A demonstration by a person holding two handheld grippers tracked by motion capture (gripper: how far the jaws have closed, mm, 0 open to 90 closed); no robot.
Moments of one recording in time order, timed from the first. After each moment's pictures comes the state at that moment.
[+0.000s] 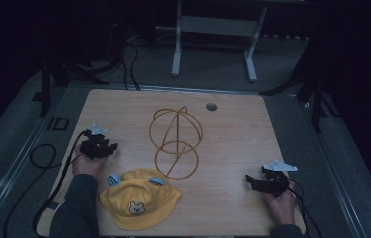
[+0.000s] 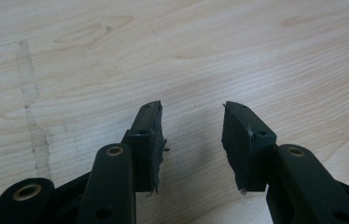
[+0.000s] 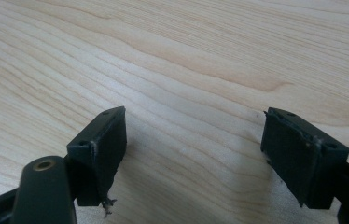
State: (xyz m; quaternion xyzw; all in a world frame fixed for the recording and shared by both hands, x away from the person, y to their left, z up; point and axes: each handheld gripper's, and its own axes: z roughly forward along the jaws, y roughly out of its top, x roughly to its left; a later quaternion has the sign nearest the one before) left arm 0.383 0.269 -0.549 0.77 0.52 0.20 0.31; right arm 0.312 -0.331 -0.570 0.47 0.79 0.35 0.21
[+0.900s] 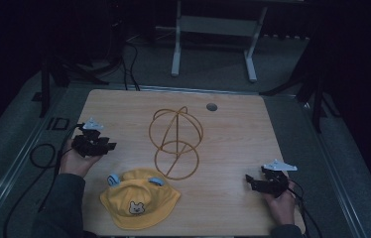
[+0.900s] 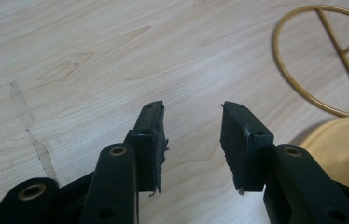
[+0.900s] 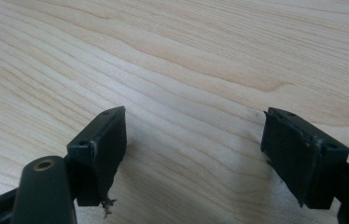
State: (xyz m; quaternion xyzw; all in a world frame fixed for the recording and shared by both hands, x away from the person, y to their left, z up) left arm 0.358 0.265 -0.485 0.82 0.46 0.15 0.32; right arm 0.312 -0.331 -0.570 0.47 0.79 0.35 0.21
